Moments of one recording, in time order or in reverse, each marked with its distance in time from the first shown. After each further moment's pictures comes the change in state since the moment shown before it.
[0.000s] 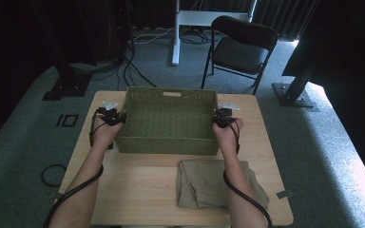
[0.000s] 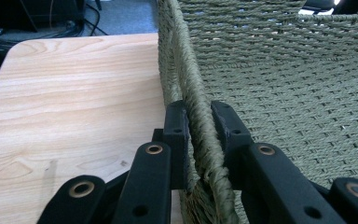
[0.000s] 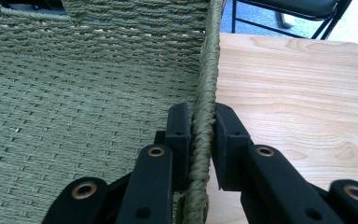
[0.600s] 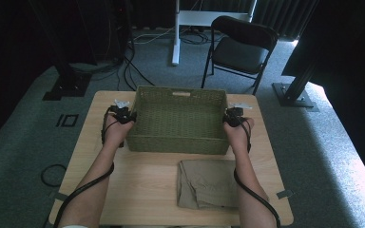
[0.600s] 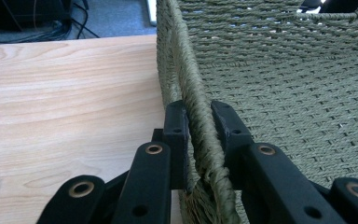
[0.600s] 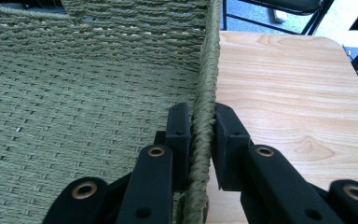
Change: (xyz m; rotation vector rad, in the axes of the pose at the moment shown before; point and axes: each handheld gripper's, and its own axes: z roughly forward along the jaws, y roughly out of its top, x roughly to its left) left arm -0.034 0.008 0.013 0.007 -0.023 0.004; right arm -0.038 0.000 -0.002 0.015 -0.003 0.026
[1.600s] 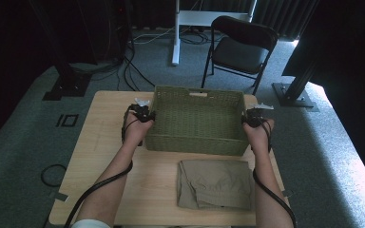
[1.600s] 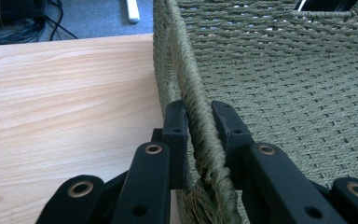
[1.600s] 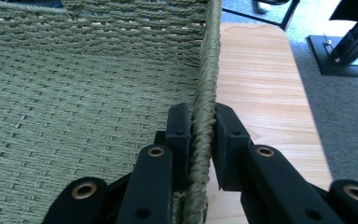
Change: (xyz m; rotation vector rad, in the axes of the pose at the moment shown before) left arm -0.064 0.012 0.020 0.017 -0.047 0.017; right arm -0.067 -0.003 -0.010 0.031 -0.035 0.013
